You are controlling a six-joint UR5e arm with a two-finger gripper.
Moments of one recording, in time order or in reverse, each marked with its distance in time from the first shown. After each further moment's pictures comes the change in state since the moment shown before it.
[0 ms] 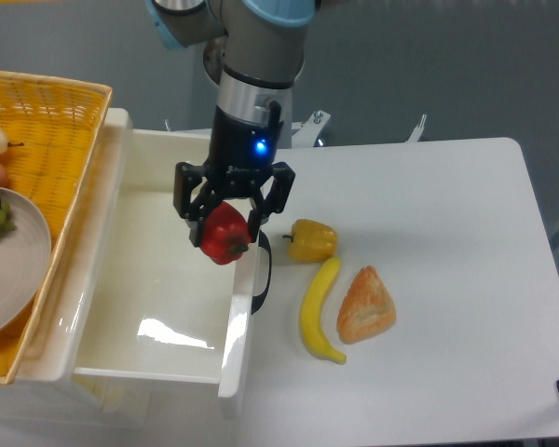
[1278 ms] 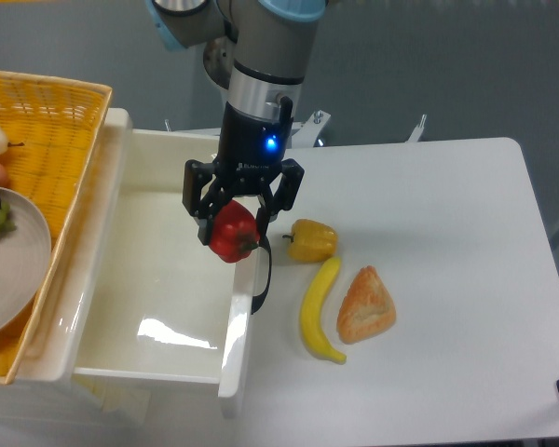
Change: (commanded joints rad) arm -0.018 0.005 0.003 0.002 -0.011 0.002
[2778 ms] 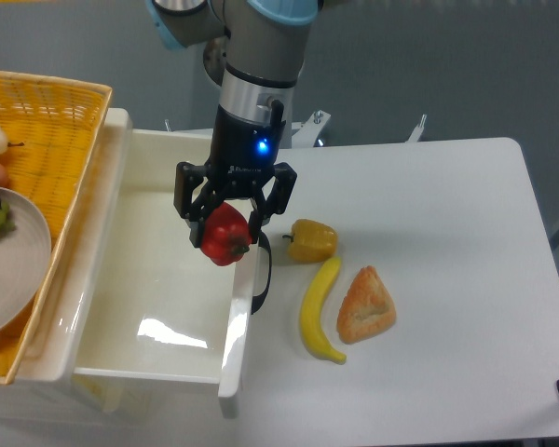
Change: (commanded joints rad) arm -0.005 -0.008 0.008 0.008 0.002 0.003
